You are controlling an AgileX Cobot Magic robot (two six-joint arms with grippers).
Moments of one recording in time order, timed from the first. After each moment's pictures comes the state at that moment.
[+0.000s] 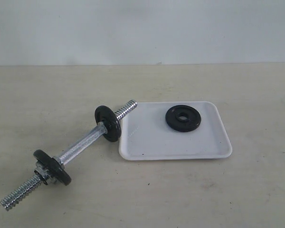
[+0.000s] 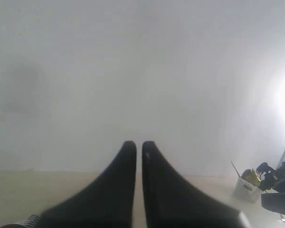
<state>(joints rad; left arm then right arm) 0.05 0.12 -0.21 1.36 -0.64 -1.92 0.25 0.32 -0.49 0.41 0.65 -0.18</state>
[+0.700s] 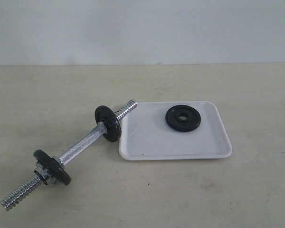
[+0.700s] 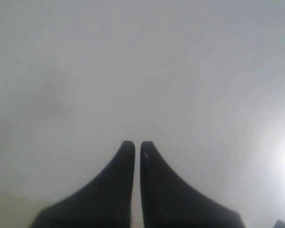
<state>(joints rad) 0.05 0.12 -0.21 1.12 -0.50 -1.84 0.25 0.32 -0.49 0.40 0.28 -0.50</state>
